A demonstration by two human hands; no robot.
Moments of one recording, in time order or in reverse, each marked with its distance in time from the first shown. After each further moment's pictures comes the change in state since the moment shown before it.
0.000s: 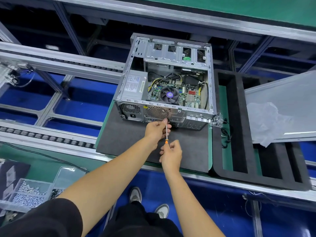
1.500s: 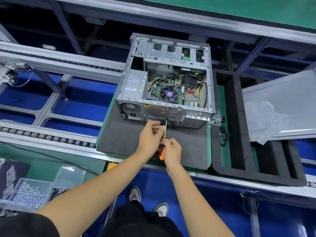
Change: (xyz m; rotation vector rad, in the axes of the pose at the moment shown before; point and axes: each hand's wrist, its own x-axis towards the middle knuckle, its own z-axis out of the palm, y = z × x) left_hand -0.041 -0.013 -0.034 0.448 0.065 0.403; right_hand 0.002 -0.014 -0.005 -0.001 -0.117 0.049
